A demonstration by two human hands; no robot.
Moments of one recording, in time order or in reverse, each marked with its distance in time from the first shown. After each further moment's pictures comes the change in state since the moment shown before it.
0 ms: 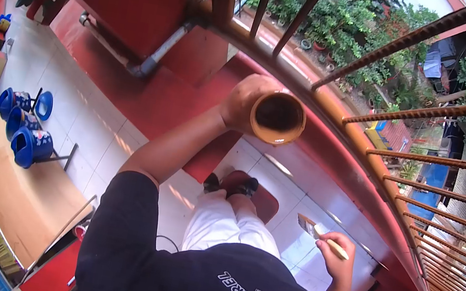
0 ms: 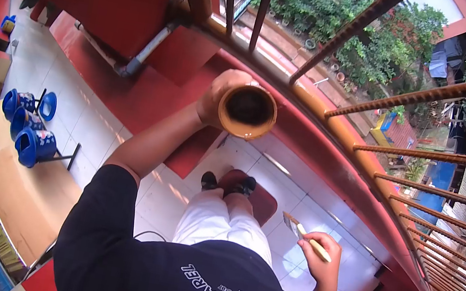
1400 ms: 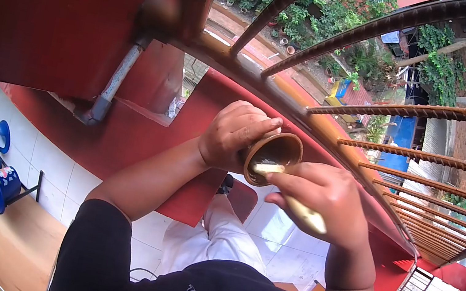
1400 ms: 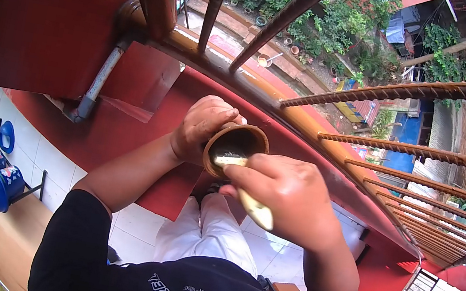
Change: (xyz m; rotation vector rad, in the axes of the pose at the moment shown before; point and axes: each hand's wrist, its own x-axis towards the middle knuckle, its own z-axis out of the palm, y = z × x) left_hand 0.000 -0.016 0.004 -0.225 0.177 -0.033; right_hand 0.163 -0.245 0.091 -0.640 -0.215 -0.882
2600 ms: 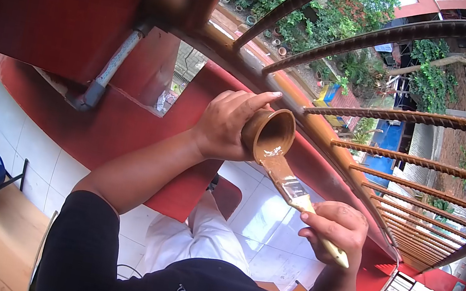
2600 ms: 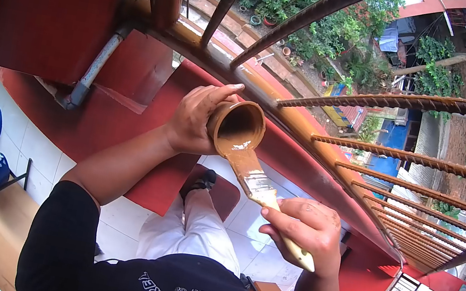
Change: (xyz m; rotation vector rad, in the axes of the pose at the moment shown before) left_hand 0.003 0.003 -0.003 0.150 -0.041 -0.246; right_hand -0.069 -0.009 -0.008 0.077 0.167 0.093
